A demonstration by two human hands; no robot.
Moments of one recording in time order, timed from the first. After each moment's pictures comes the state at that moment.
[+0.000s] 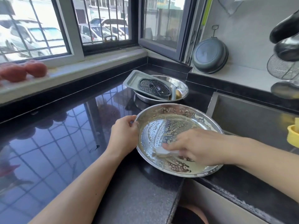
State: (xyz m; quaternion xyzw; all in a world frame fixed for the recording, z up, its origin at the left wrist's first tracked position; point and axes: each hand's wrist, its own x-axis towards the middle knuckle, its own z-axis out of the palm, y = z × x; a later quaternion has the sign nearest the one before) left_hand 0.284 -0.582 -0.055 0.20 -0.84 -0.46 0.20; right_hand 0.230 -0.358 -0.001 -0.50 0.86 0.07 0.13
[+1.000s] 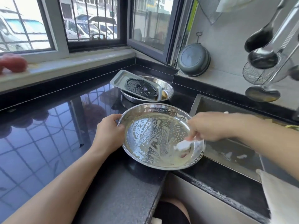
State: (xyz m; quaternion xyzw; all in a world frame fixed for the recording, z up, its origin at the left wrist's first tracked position) left_hand 0.289 -0.577 -0.049 0.21 -0.85 -0.44 0.18; right_hand 0.190 -0.309 0.040 -0.40 0.88 0.20 0.15
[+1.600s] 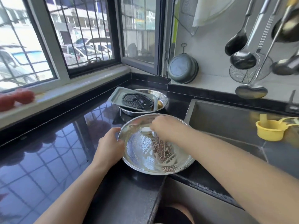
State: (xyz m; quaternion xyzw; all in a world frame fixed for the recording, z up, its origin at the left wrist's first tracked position) left_hand 0.293 -0.579 -0.050 0.20 -0.87 -0.42 0.15; right_hand 0.202 -0.398 0.015 -0.33 0.93 0.14 0.00
